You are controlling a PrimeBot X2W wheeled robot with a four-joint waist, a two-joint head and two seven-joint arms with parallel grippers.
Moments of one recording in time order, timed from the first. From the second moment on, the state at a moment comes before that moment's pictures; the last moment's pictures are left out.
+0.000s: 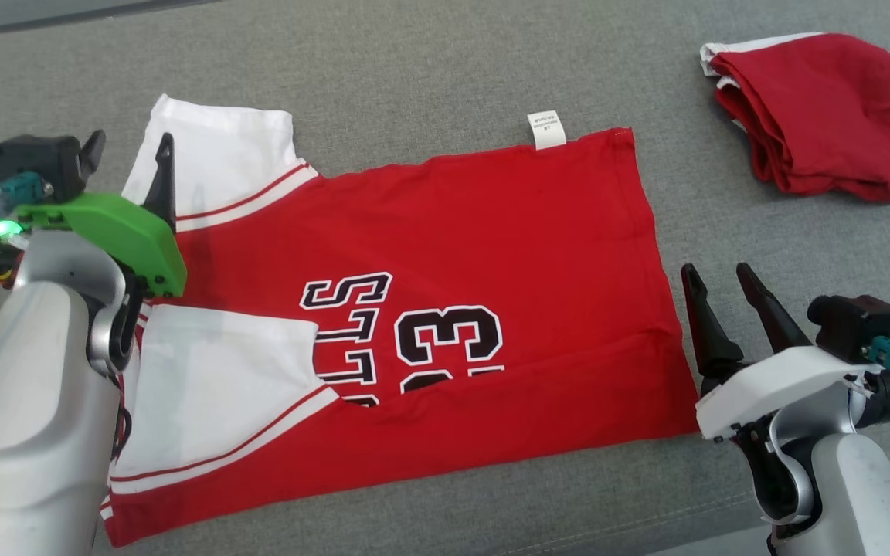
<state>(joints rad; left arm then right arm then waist) -0.62 0.28 -0.19 0.45 -0.35 -0.06 0.10 -0.14 -0.05 -0.02 0.05 0.33 0.13 0.07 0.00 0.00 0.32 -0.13</state>
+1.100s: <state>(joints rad) -0.98 0.26 -0.21 0.99 -0.34 -0.05 0.00 -0.27 -0.10 0.08 -0.03 0.34 0.13 0.05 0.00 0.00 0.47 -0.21</state>
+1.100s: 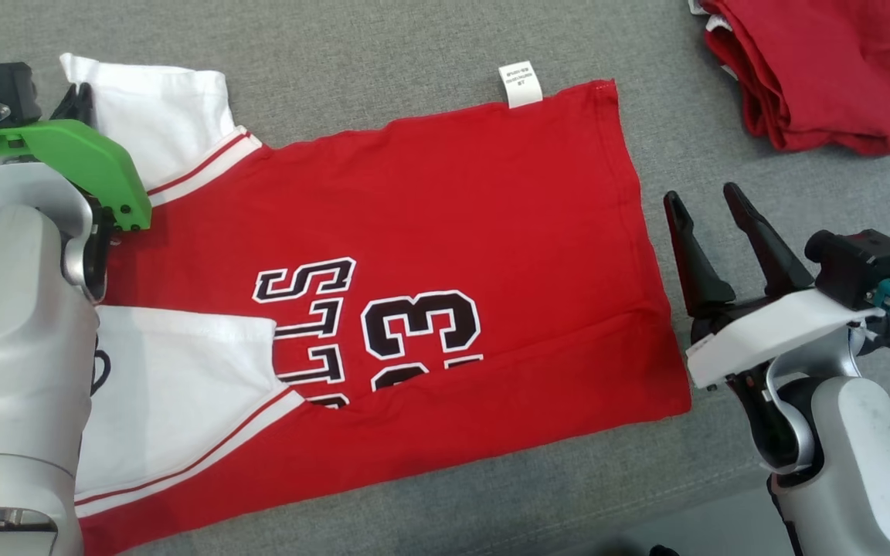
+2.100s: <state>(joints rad) -0.93 0.16 -0.25 0.85 -0.45 -0.12 -0.19 -0.81 -0.30 0.26 0.66 0.35 0.13 0.21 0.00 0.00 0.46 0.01</state>
